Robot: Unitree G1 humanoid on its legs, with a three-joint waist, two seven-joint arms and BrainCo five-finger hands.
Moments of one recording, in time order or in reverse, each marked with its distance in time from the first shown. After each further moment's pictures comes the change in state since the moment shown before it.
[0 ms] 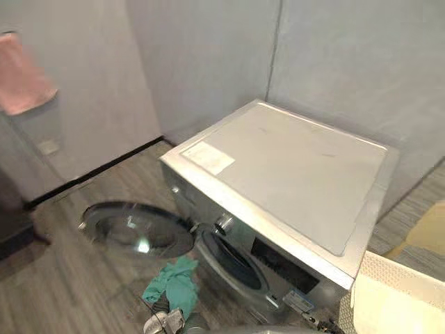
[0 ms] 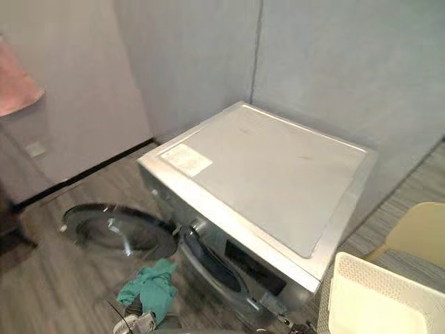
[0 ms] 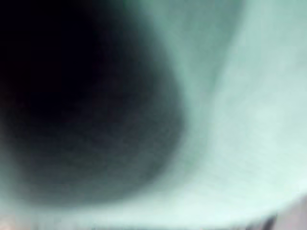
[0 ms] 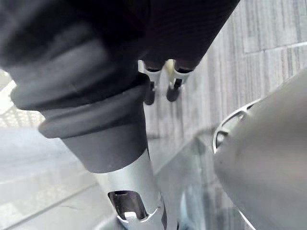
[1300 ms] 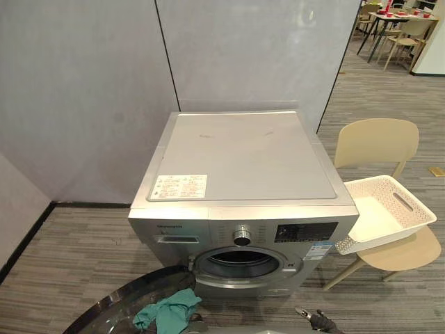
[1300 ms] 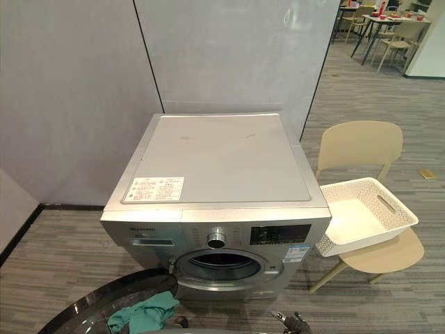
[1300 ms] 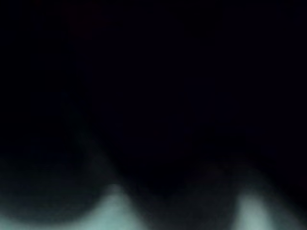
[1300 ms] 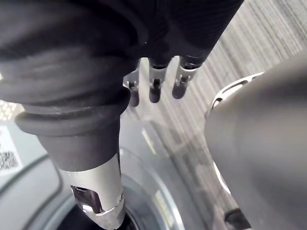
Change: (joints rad) left arm 0.075 0.136 -0.213 0.154 -0.019 -0.012 0.027; right arm -0.014 -0.070 0.289 0.056 -0.024 -0.031 0.072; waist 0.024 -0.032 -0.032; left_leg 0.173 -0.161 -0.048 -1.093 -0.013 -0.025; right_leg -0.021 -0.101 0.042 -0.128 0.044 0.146
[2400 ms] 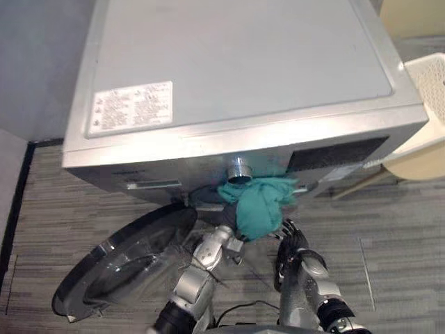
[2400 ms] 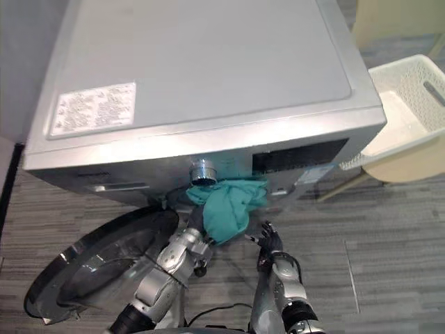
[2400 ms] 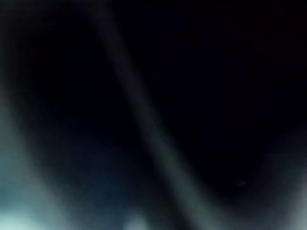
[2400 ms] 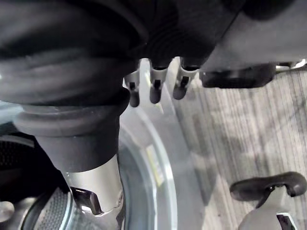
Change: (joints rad) left arm -0.258 -0.082 -0.667 -1.031 -0.236 -0.015 -0.061; right arm -0.209 0.016 0.265 -0.418 0.029 -0.041 -0.049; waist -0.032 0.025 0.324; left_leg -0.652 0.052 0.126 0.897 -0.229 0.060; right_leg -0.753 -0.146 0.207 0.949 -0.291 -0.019
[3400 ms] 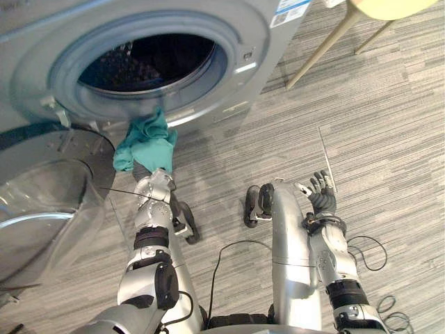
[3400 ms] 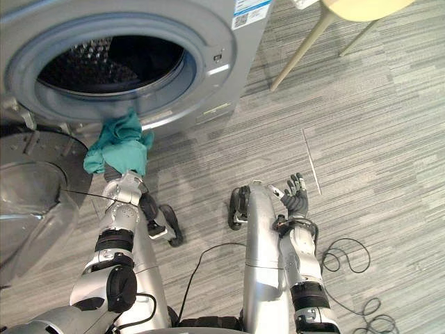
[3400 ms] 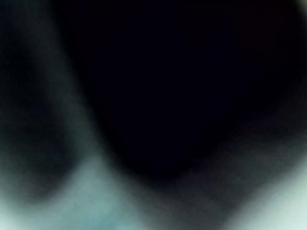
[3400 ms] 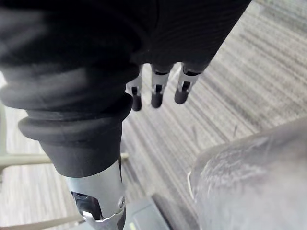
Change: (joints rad) left arm -0.538 0.041 0.926 0.649 -0.180 0.035 0.277; right arm -0.038 -0.044 -0.144 -0.309 0.120 -0.076 -0.108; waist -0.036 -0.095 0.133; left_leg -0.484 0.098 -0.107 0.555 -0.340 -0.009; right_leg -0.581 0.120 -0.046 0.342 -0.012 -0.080
